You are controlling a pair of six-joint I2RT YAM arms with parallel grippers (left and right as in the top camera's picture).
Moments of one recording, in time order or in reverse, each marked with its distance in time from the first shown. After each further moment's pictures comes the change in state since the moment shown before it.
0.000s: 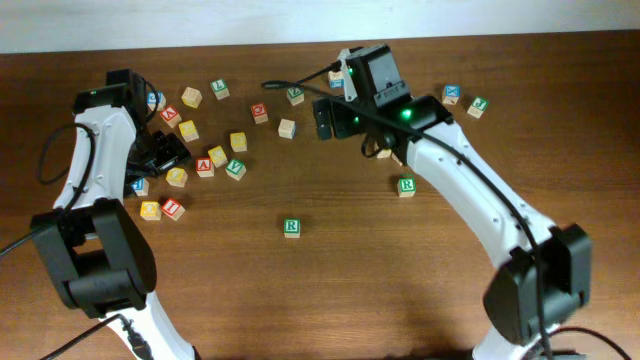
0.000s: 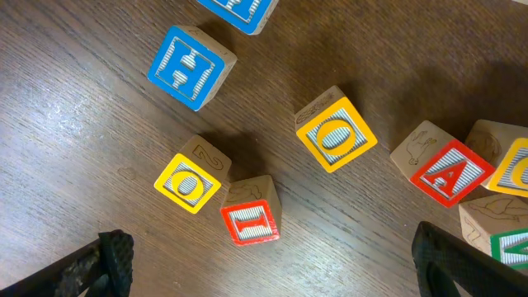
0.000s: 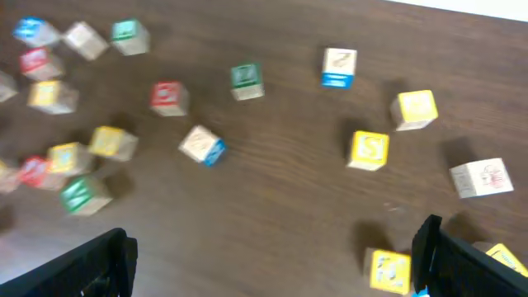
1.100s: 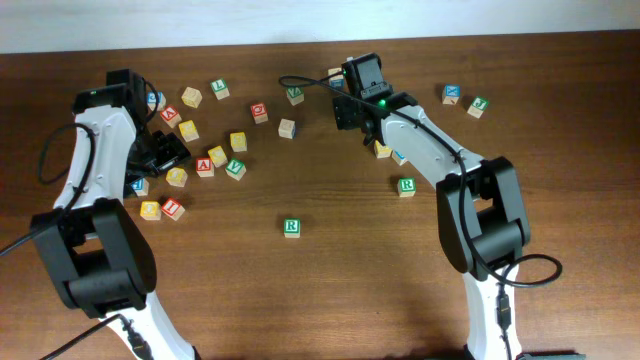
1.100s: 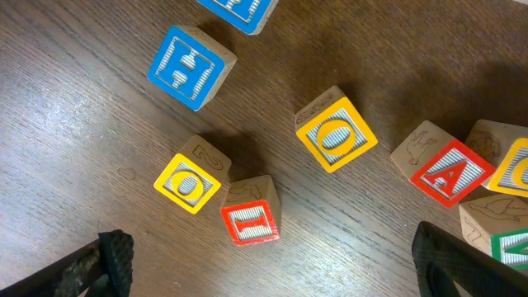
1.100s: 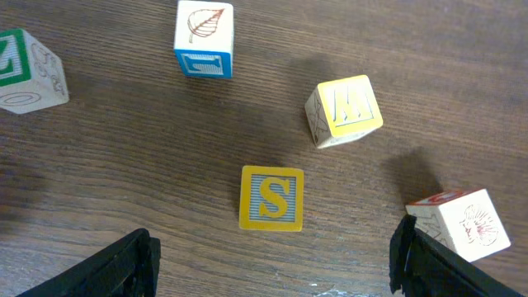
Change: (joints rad) left arm 0.000 0.000 0.000 0.000 0.000 0.000; right arm -0.064 0.369 0.078 0.198 0.217 -0.050
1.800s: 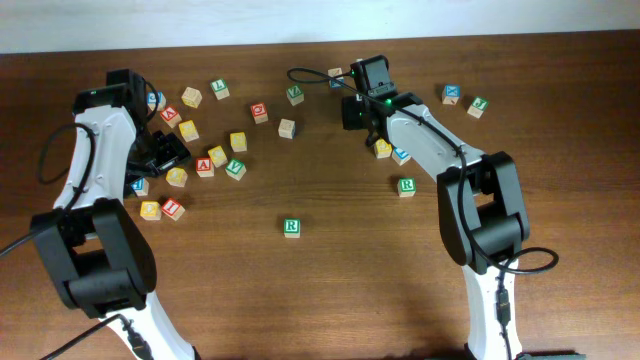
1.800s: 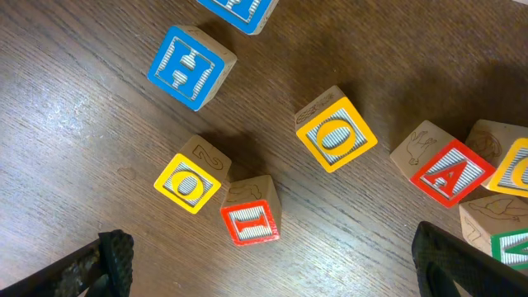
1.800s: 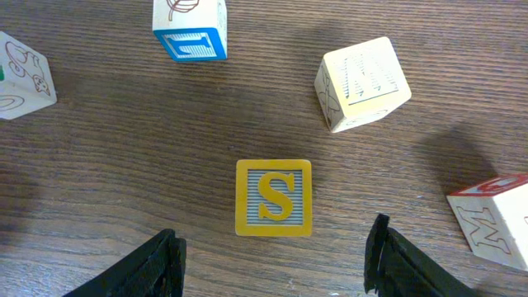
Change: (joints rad) left arm 0.000 0.000 0.000 0.000 0.000 0.000; right arm -0.037 0.035 0.000 0.014 -0.106 0.080
